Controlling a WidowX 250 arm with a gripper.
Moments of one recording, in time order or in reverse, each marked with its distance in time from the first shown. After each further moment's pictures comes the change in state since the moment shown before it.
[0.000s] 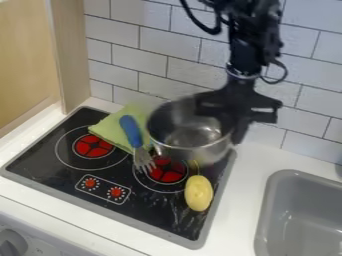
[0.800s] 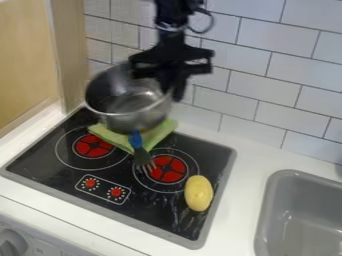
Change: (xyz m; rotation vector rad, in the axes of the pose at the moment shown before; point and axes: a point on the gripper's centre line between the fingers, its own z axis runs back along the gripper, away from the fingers) arm 0.018 0.076 0.035 -0.015 -0.056 0.240
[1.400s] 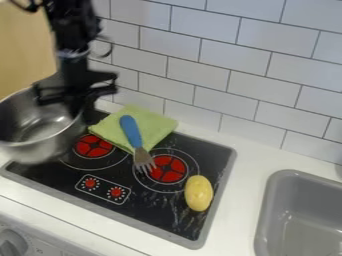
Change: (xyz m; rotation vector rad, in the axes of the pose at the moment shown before) arm -0.009 0.106 -0.017 0.091 0.044 0.279
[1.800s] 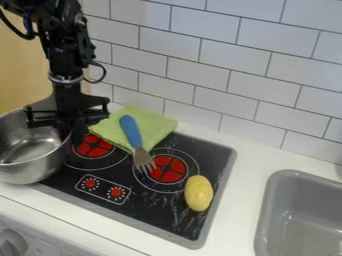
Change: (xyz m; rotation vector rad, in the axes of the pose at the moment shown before) arm -0.007 0.029 -0.033 0.052 0.058 0.025
